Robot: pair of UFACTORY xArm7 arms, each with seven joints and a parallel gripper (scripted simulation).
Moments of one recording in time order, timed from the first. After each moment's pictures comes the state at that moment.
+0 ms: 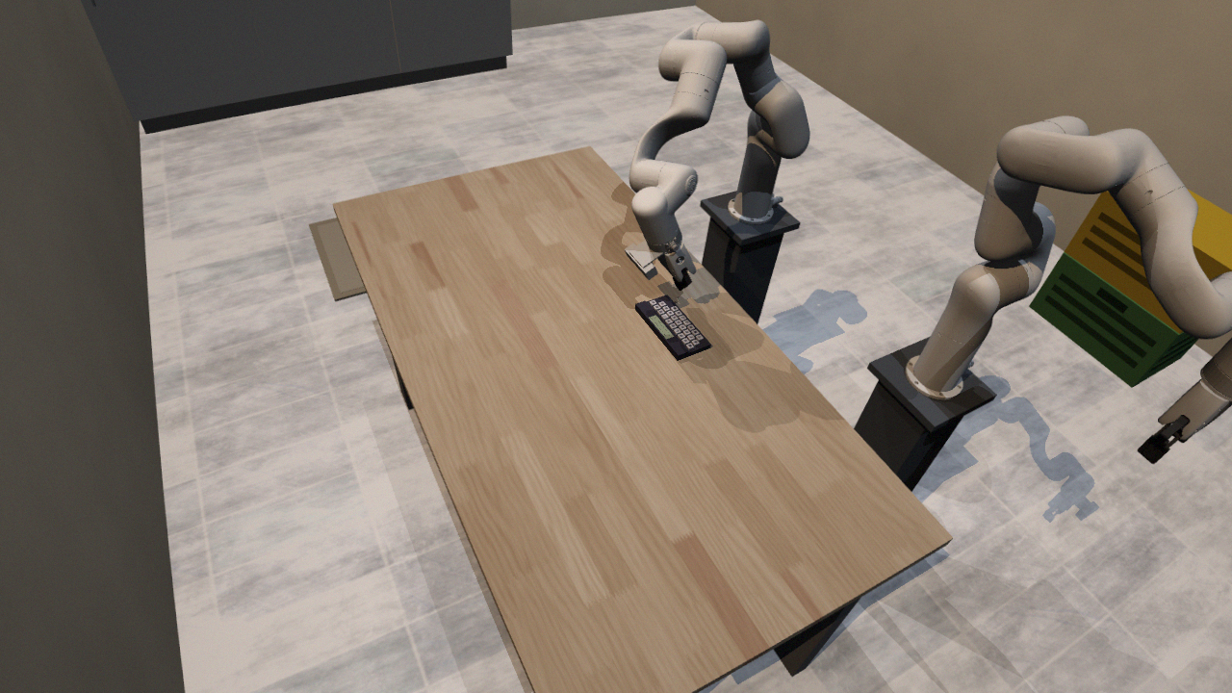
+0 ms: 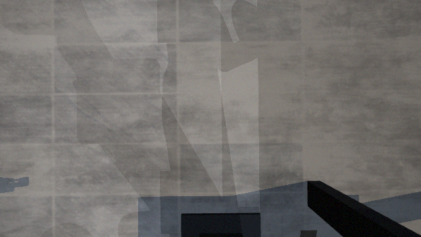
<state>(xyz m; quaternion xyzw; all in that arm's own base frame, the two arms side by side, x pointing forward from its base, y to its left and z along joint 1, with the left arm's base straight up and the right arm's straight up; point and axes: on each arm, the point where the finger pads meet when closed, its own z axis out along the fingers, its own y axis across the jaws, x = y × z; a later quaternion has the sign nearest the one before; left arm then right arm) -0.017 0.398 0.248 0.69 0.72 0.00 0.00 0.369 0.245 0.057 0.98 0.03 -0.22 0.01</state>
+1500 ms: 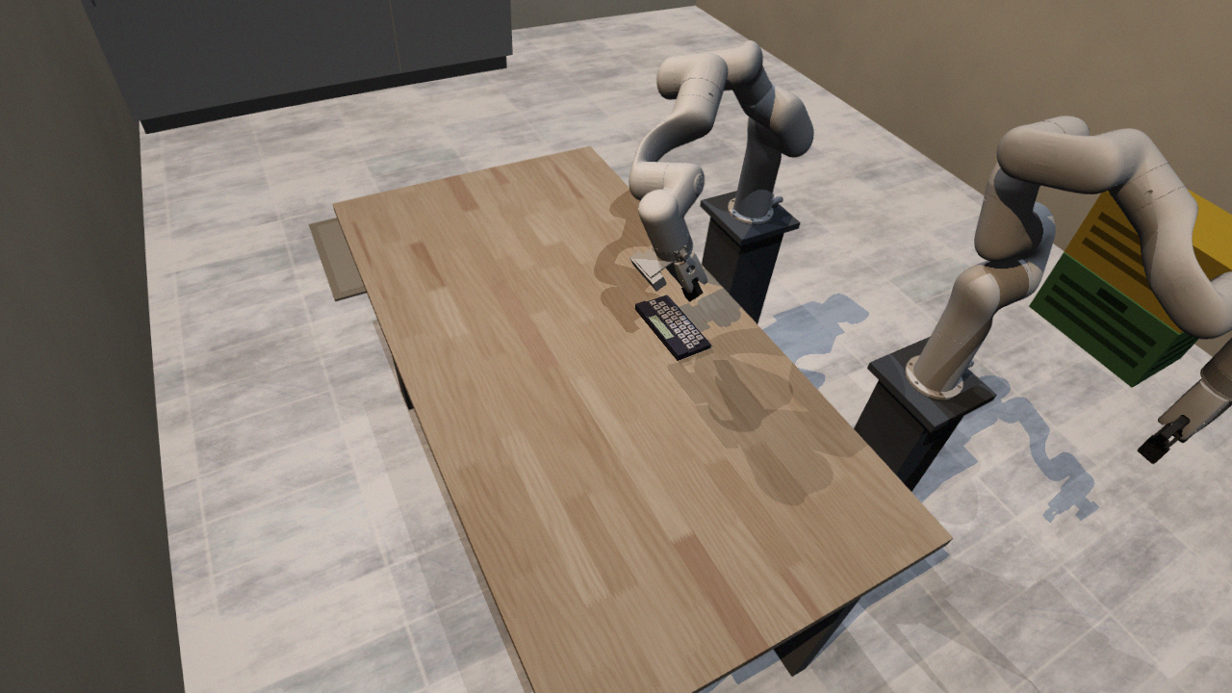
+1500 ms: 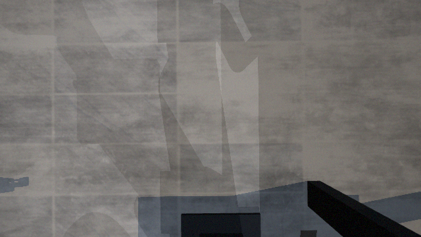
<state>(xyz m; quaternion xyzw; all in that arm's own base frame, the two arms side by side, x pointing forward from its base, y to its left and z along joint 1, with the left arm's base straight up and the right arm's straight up) -0.017 0.398 0.248 0.69 0.72 0.00 0.00 0.410 0.342 0.119 0.98 0.03 -0.22 0.01</state>
